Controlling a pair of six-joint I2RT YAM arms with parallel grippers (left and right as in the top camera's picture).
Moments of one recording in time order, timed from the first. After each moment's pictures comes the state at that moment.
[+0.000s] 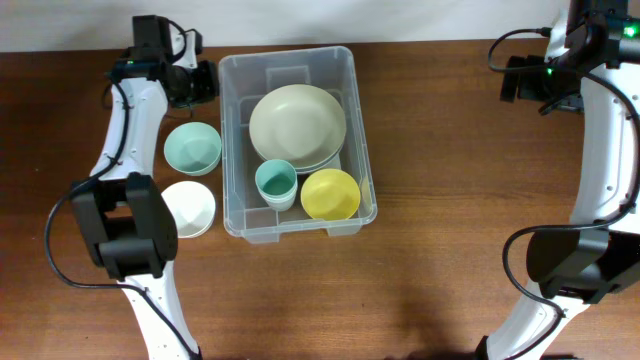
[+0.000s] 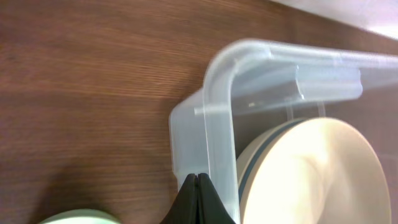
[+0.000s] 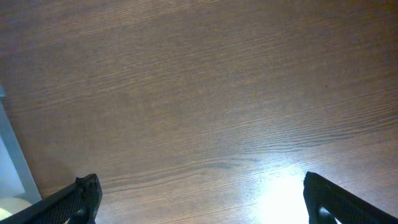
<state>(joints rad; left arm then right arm) 0.05 2.25 2.03 -0.79 0.38 -0.14 -0.19 2.02 2.29 -1.45 0.03 0.04</state>
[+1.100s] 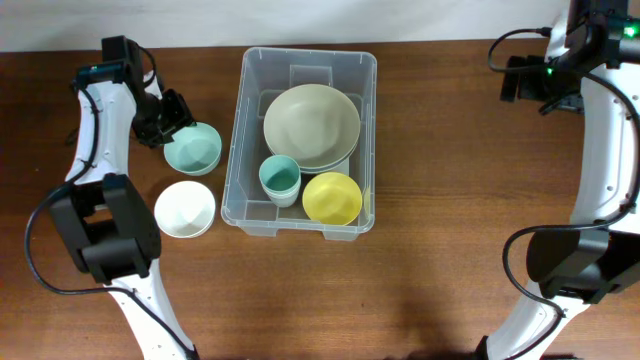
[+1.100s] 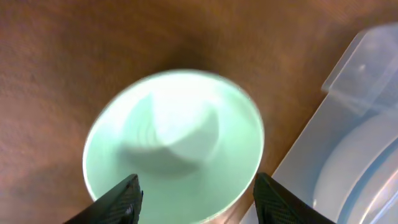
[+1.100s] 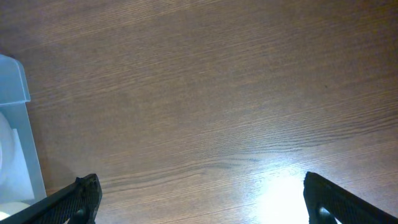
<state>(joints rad) 0.17 2.25 2.03 -1.15 0.24 -0.31 -0.19 2.02 2.29 -1.45 0.03 0.04</state>
